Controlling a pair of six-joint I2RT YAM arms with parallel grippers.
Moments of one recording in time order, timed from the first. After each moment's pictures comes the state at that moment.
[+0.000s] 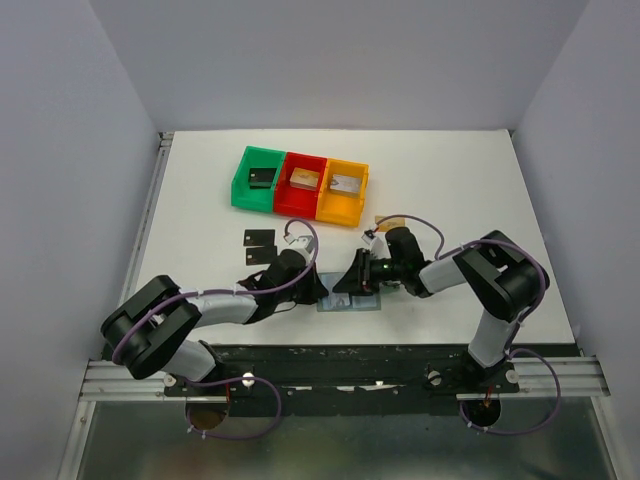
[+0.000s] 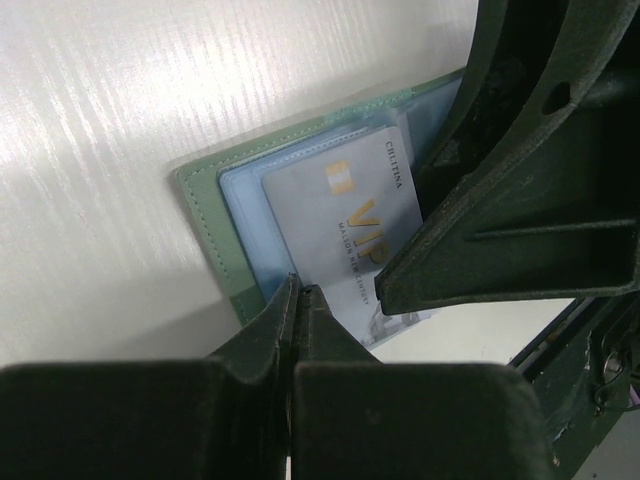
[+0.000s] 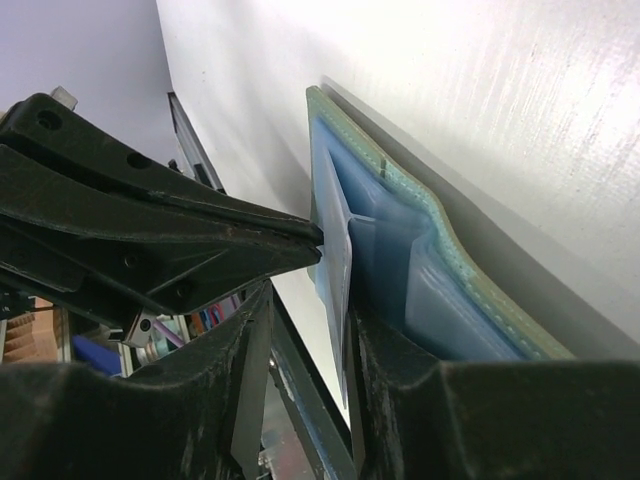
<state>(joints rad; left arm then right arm) -0.80 1.42 0.44 0.34 0.08 -0.72 0.57 1.80 0.56 0.62 -0.77 0.94</state>
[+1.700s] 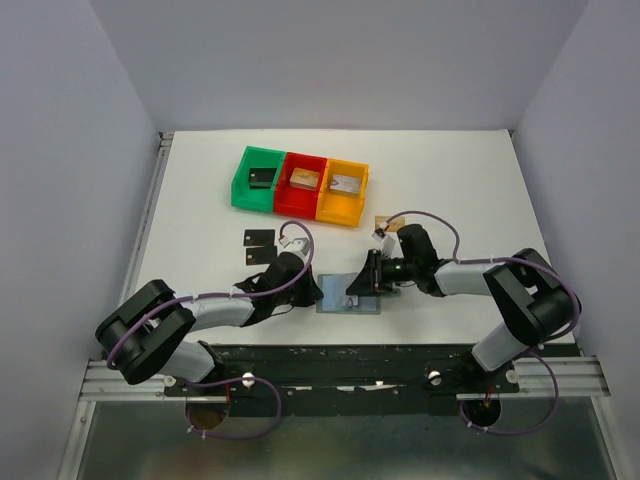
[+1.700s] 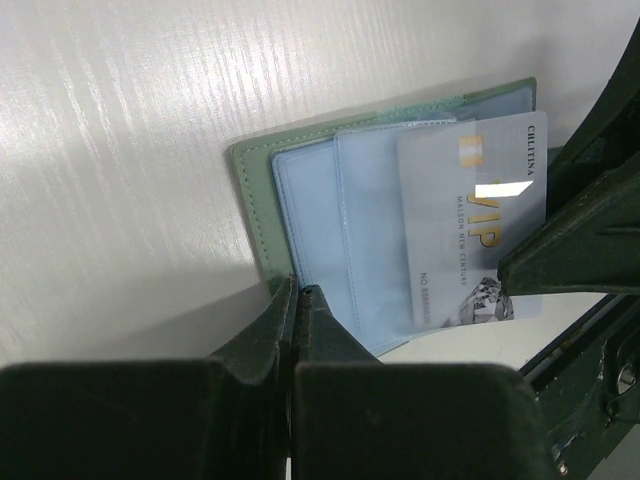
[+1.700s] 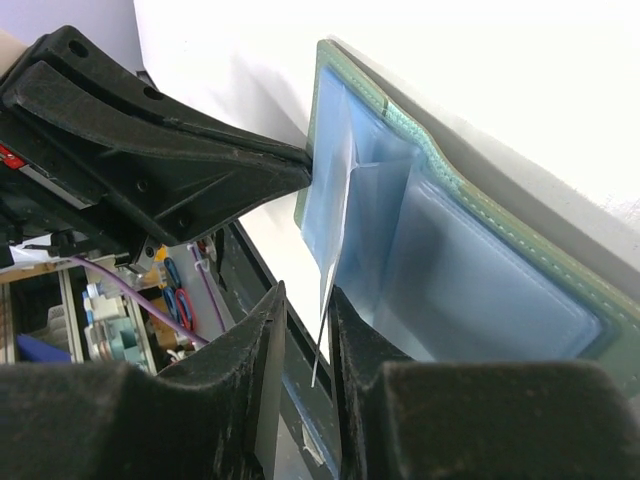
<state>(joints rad) -0.80 1.38 0.42 0.28 0.03 -0.75 0.52 1.60 0.53 0.35 -0.77 0.77</state>
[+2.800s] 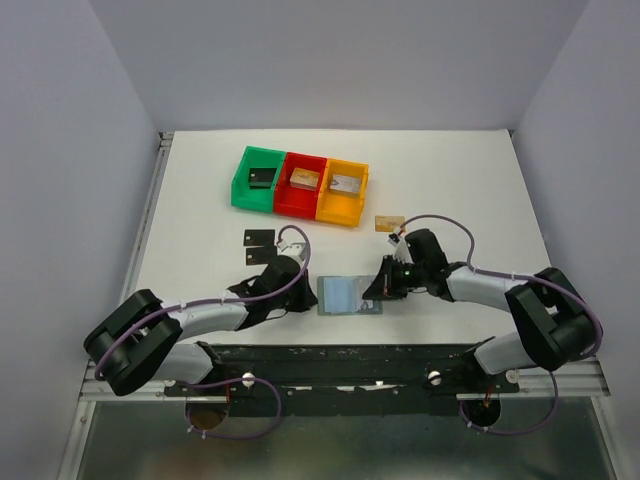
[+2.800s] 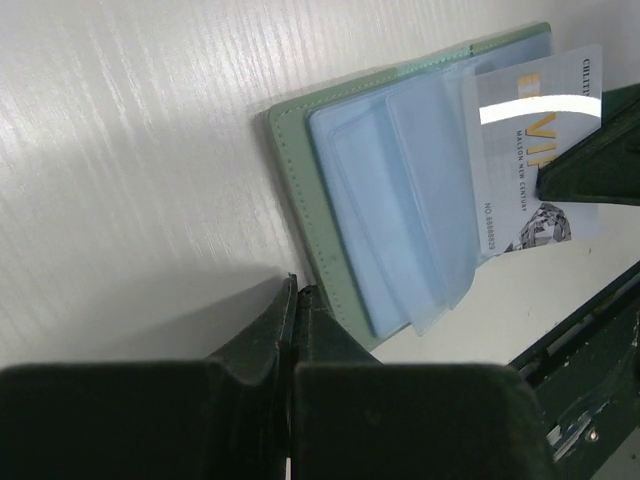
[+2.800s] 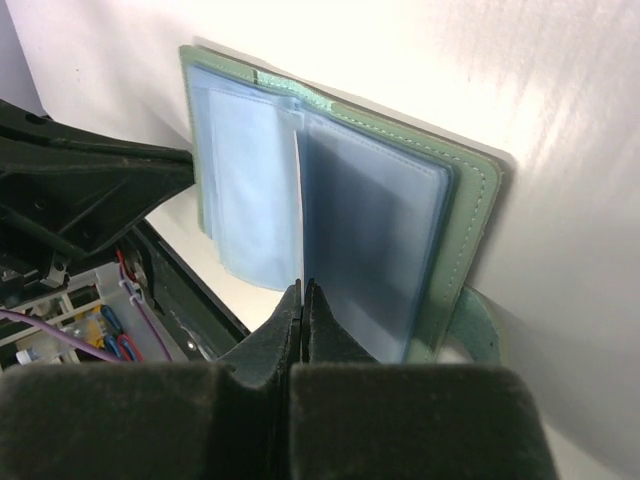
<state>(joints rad) -0.81 1.31 0.40 0.18 0.04 -0.70 0.49 1.46 0.50 0.10 -0.58 0.69</state>
